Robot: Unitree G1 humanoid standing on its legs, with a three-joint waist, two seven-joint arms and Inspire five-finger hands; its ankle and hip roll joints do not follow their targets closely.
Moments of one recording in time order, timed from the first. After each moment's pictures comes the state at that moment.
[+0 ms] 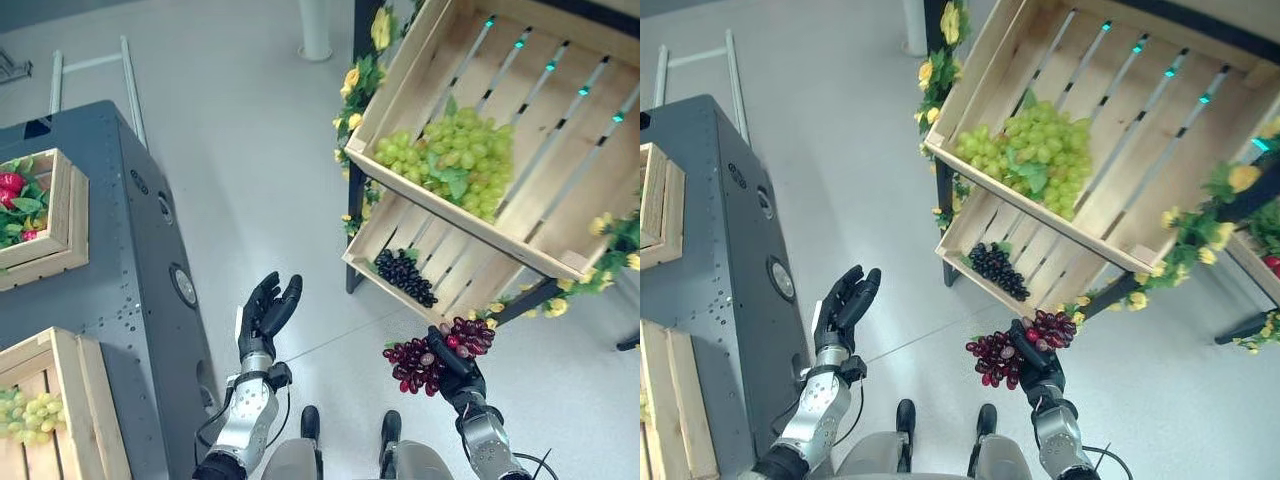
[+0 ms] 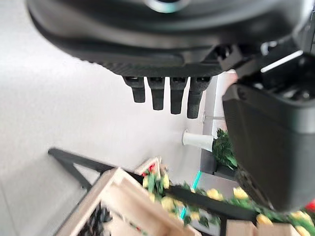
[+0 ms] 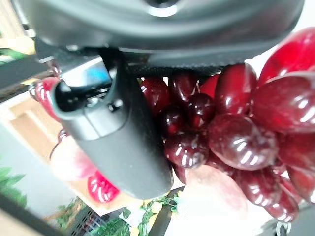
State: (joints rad) left arm -0.08 0.28 -0.37 0.48 -0.52 -0.46 0.39; right arm -0.07 -0.20 0.21 0.69 1.27 -0.27 0.15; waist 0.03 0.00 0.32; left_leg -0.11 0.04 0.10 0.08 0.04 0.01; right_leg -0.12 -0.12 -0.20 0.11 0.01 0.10
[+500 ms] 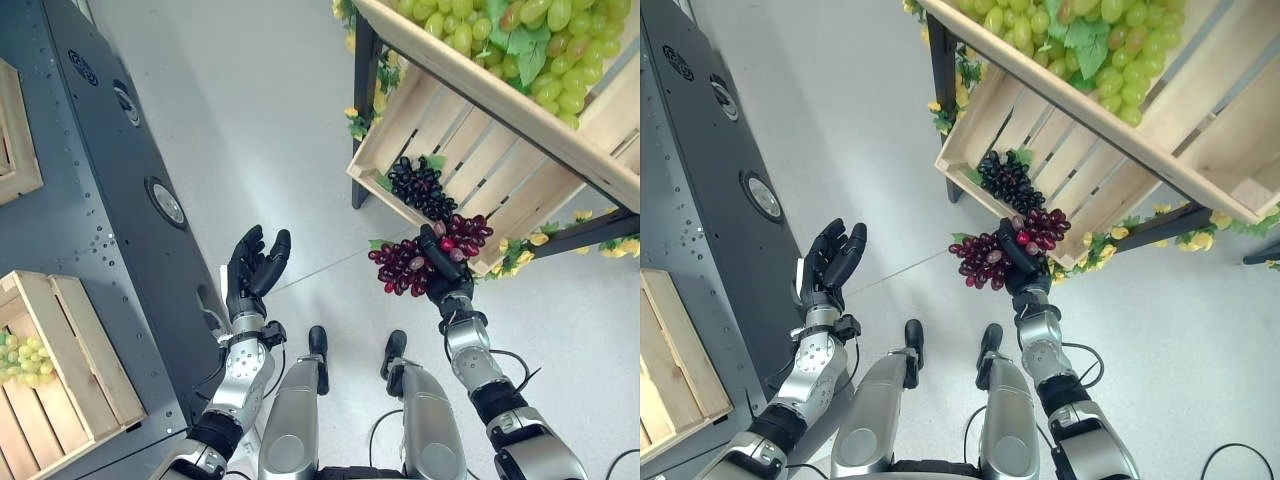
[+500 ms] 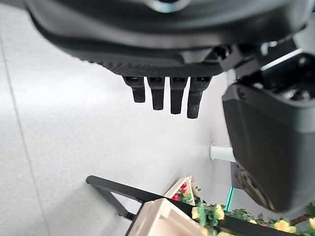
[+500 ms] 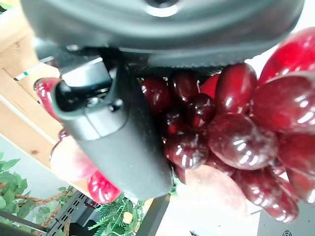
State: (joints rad) left arm -0.24 0.31 -0.36 0.47 -0.52 -0.47 0.48; right arm -0.43 -0.24 0.19 0.62 1.26 -0.28 0.11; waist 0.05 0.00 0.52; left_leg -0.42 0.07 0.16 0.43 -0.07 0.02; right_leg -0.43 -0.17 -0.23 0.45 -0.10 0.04
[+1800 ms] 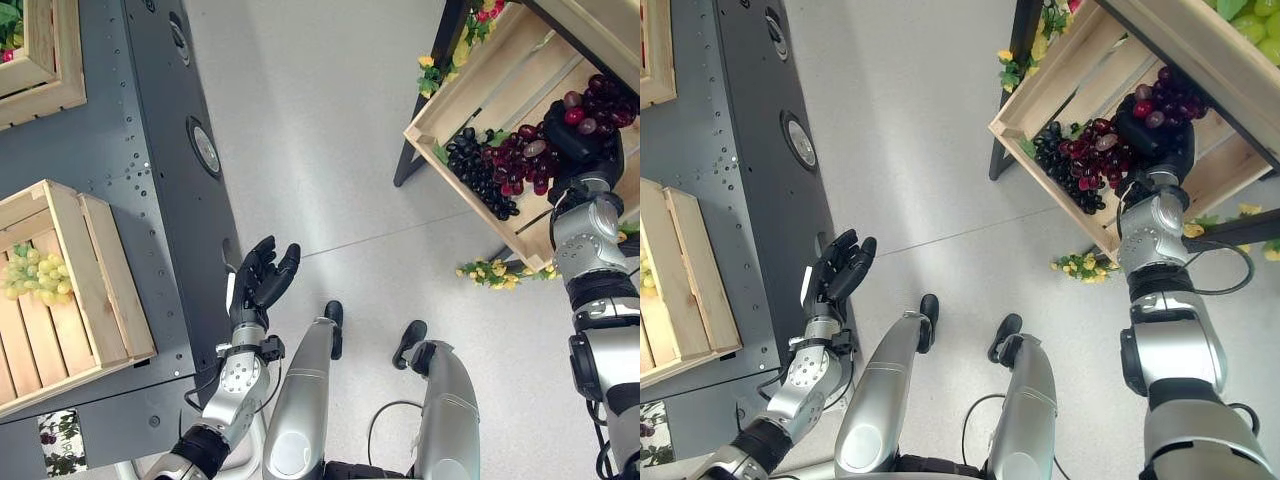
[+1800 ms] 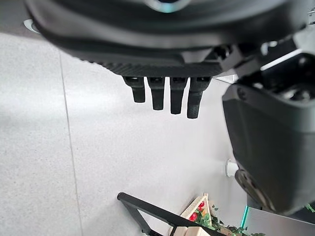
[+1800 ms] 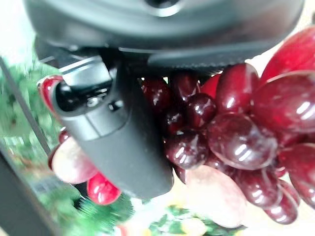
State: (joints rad) left arm -0.16 0.41 -0.46 0.38 -0.60 -0.46 0.43; right arm -1.01 -0.67 0.15 1.03 0.94 -0.19 -0.10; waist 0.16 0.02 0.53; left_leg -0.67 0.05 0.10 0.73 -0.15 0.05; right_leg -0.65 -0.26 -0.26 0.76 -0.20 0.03
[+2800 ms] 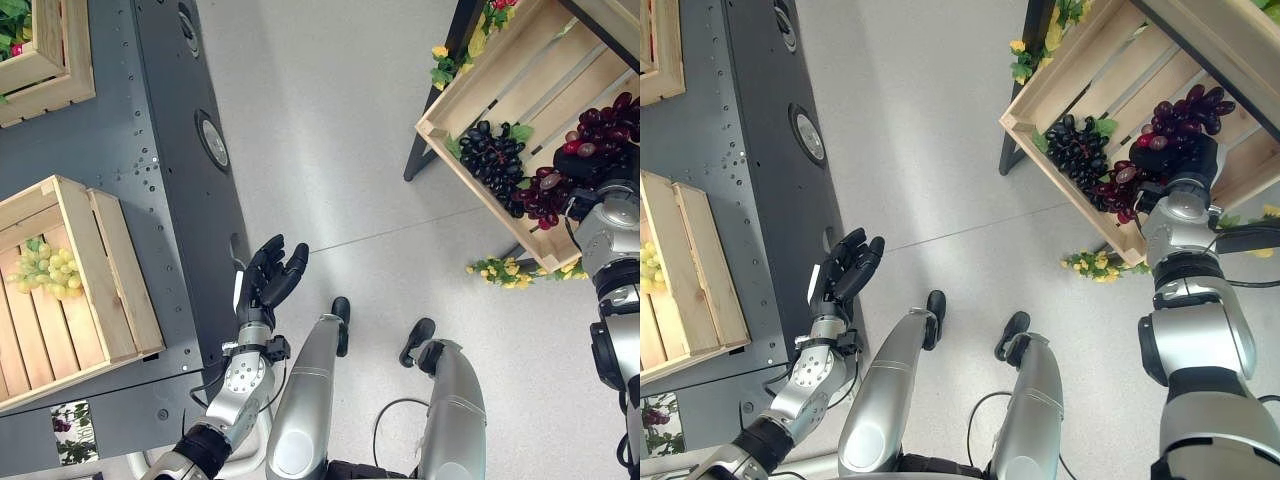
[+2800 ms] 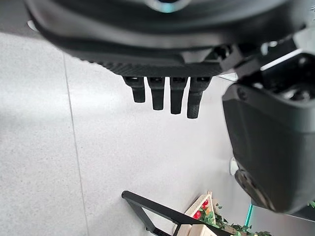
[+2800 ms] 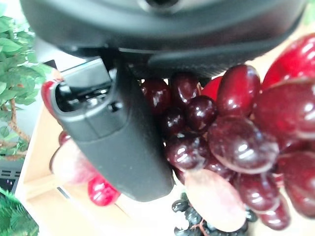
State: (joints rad) left arm -0.16 0.42 -0.51 0.35 -0.60 -0.46 0.46; right arm -1.10 -0.74 0.25 1.19 0.67 -0.04 -0.29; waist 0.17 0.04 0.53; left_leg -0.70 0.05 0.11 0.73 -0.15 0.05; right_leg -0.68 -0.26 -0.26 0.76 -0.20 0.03
